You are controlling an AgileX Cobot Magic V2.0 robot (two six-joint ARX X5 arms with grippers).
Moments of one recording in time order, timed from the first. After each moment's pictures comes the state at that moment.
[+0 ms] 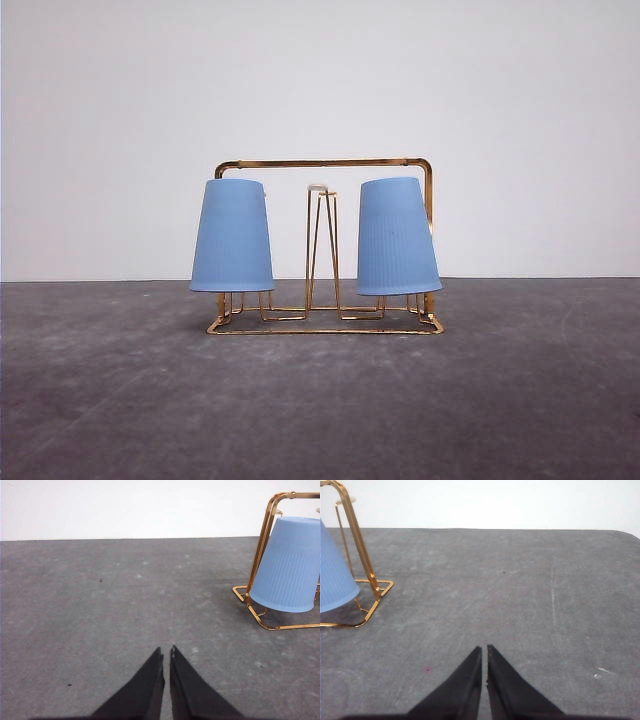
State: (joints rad) left_arx -0.03 0.00 0.03 -0.15 0.08 0.01; right_arx 0.03 0.00 0.02 -0.17 -0.02 0.06
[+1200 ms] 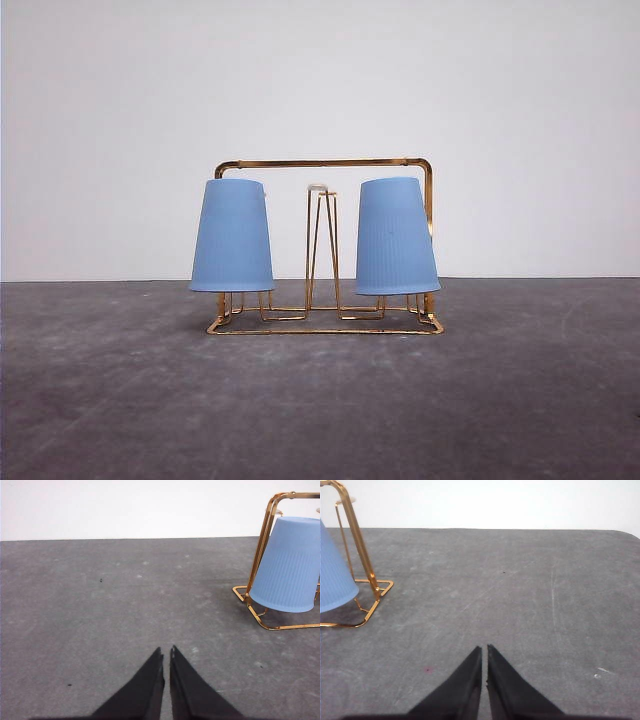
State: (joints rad) left_arx -0.03 0.00 0.03 -0.15 0.08 0.01; right_arx 0.03 0.00 0.02 -0.17 -0.02 0.06
